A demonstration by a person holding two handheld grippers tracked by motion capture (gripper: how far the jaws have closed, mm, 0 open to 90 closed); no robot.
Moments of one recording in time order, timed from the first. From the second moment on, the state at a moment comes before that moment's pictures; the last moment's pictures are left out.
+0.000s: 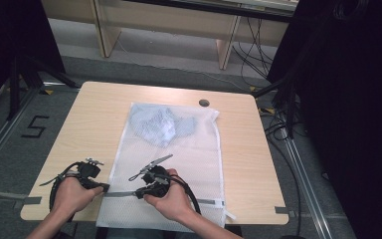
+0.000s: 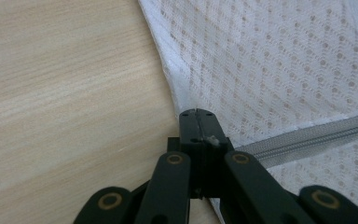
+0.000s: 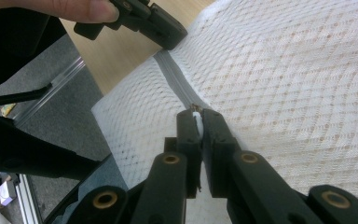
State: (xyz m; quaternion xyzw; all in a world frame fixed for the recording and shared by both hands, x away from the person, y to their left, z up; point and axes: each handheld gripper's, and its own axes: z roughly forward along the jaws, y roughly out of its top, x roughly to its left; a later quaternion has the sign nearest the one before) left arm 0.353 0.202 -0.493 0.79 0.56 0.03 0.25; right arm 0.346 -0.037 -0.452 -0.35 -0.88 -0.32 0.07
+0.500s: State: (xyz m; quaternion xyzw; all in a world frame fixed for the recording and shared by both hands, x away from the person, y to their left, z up) left arm 0.353 0.202 -0.493 0.79 0.56 0.02 0.25; right arm 0.345 -0.043 -0.452 -0.35 -0.88 -0.32 0.07
